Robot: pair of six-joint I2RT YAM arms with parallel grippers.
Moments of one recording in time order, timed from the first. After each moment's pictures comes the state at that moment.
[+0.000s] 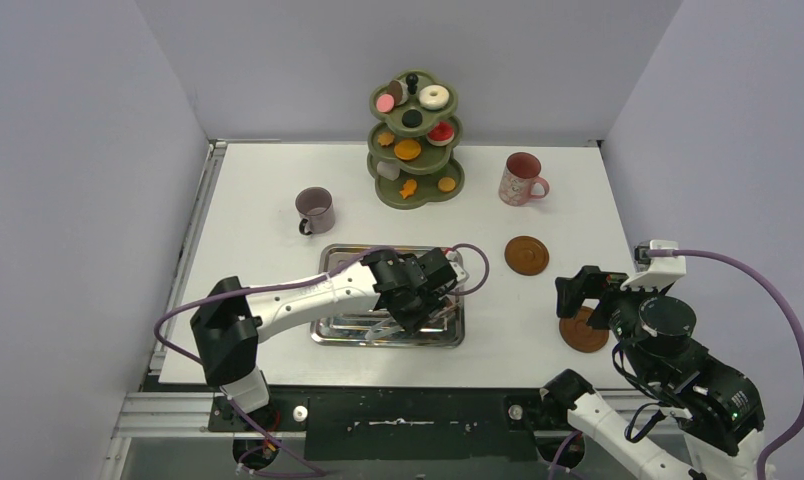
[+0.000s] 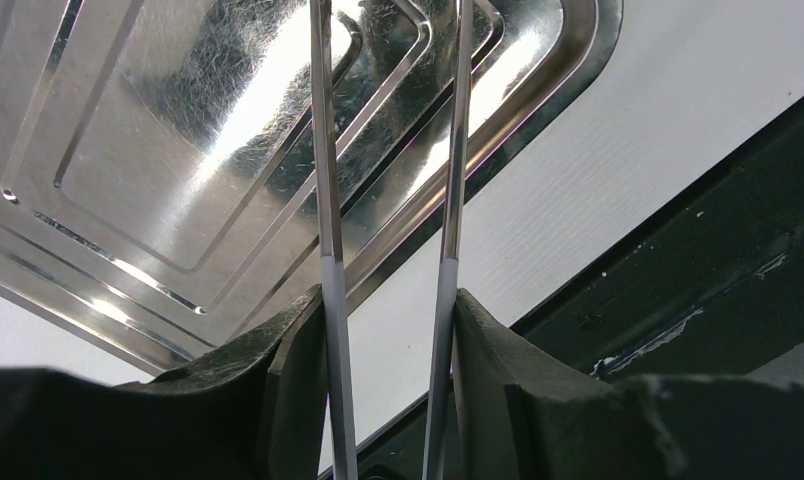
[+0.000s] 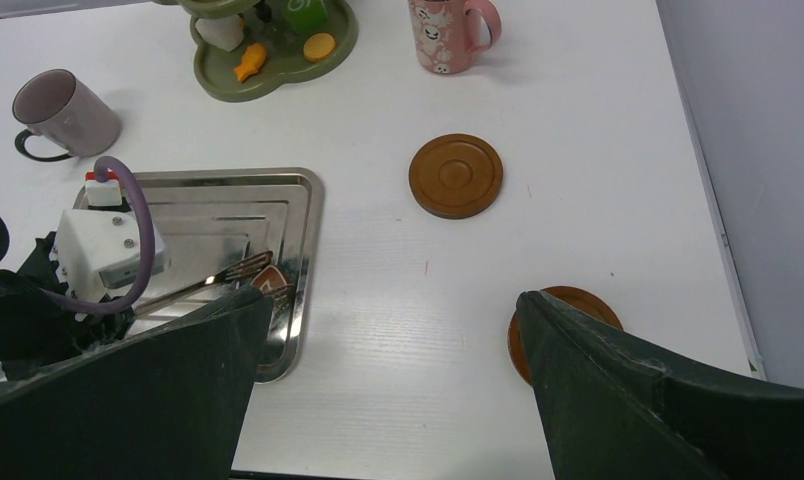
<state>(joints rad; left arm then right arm) -1.13 1.69 1.37 -0.91 -0.12 -0.21 0.59 0.46 1.18 -1.12 0.47 0.35</state>
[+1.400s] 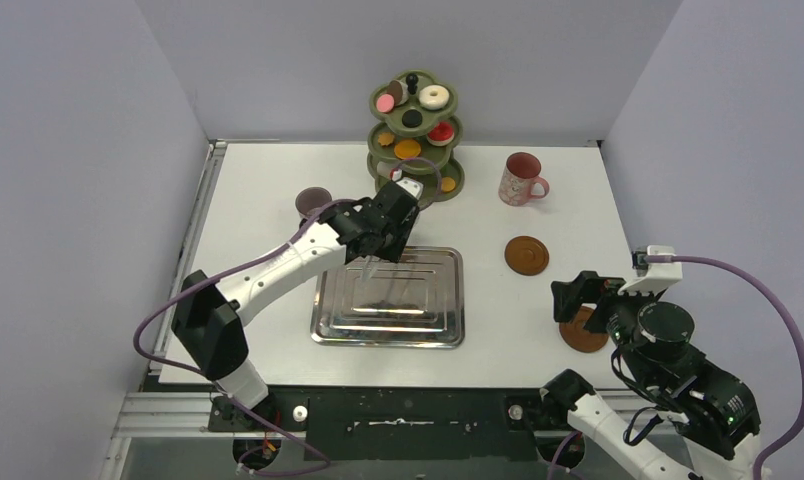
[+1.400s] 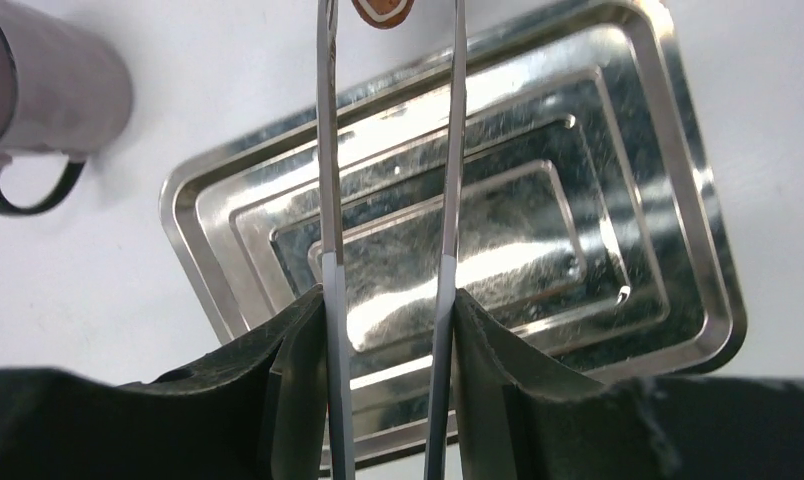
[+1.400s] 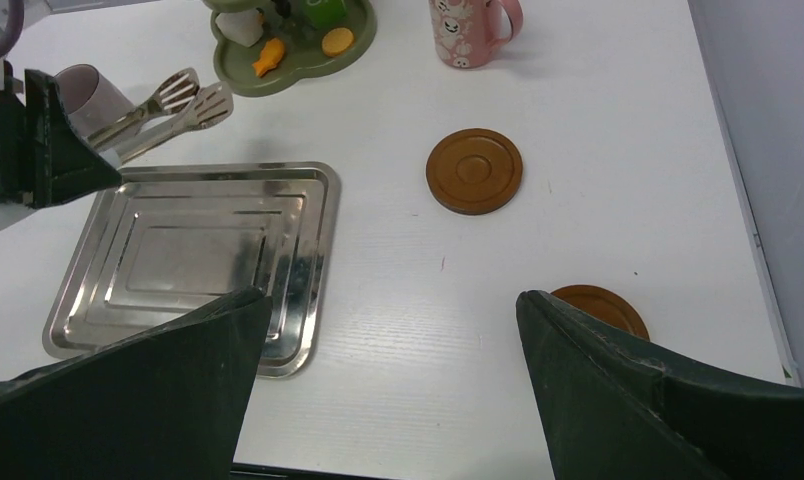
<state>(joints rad) -0.85 1.63 1.43 -0.78 -0.32 -0.31 0.59 0.42 1.13 -1.09 0.44 0.36</state>
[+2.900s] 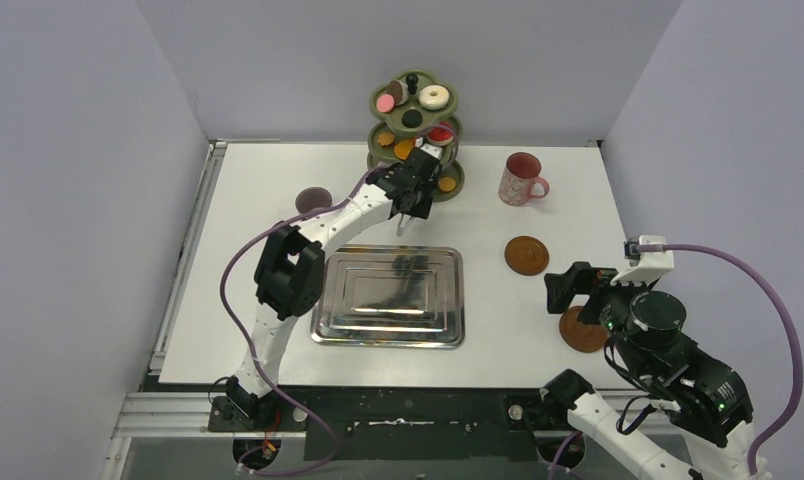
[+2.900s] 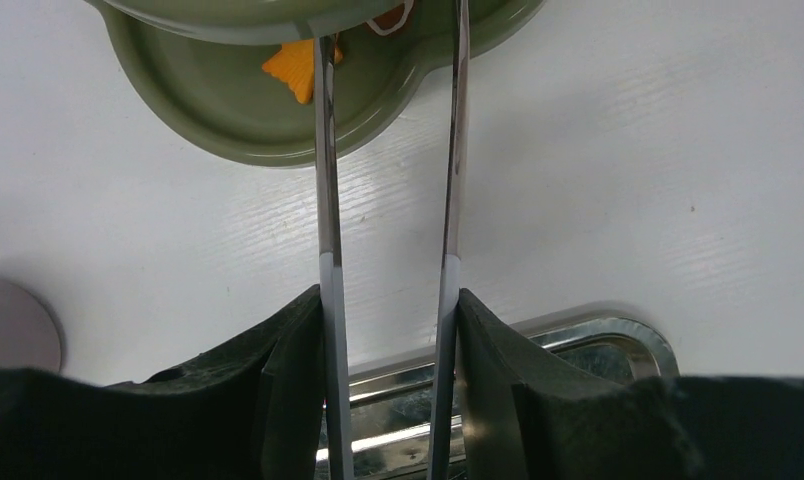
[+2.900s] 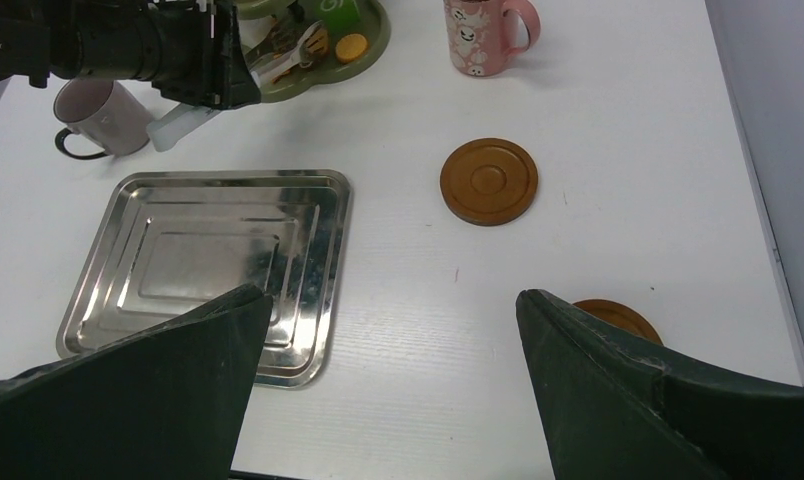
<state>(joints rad) -0.71 2.21 1.94 -0.59 -0.28 -0.28 0.59 0.46 1.13 -1.04 0.42 0.36</state>
